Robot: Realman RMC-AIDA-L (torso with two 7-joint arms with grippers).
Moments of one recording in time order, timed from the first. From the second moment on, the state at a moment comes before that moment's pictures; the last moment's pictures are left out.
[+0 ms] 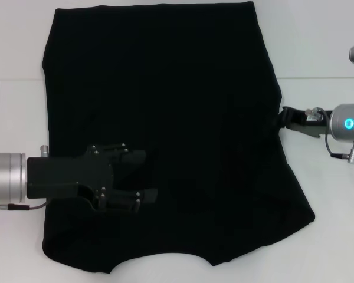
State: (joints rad) left arm -0.54 -2.06 0.72 0.70 1.99 1.66 -1.25; right arm 0.85 2.04 -0.80 -0.38 -2.23 -0.68 2.48
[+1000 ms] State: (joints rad) left arm -0.54 -2.06 0.63 0.69 1.99 1.64 -1.26; right arm 0.93 2.09 -0.96 -0.46 -2.19 -0.72 2.44
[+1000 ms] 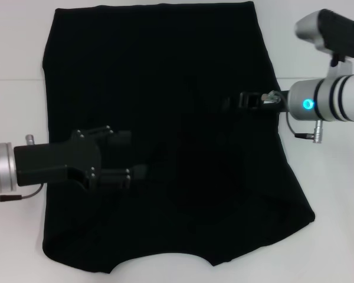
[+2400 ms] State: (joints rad) left arm -0.35 -2.13 0.60 1.01 2.28 1.56 -1.29; right arm 0.77 2.09 -0.95 -0.48 -1.70 -1.03 1.76
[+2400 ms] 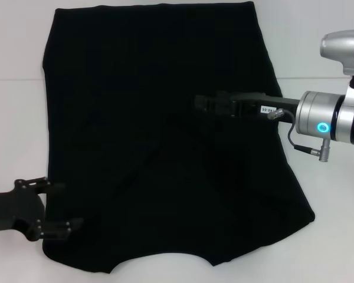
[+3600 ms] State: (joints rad) left arm -0.35 -2.17 0.73 1.07 2.40 1.41 -1.29; right arm 0.77 2.09 -0.95 -0.46 -1.67 -1.02 1.76
